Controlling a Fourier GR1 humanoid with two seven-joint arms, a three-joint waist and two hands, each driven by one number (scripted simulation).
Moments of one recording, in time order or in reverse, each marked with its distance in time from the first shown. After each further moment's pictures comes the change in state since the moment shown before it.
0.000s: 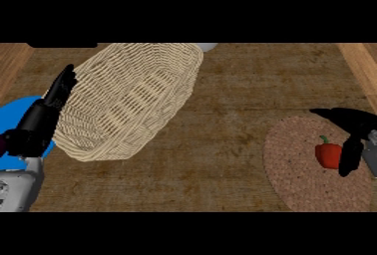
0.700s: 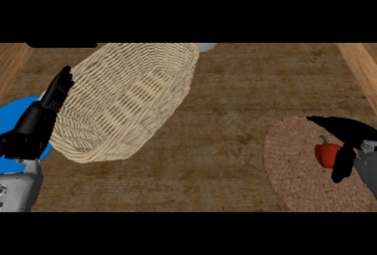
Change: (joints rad) left arm 0.017 -0.050 0.066 -0.015 -0.056 -0.055 -0.007; right arm 0.059 0.086 -0.080 0.044 0.146 -0.039 -0.075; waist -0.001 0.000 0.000
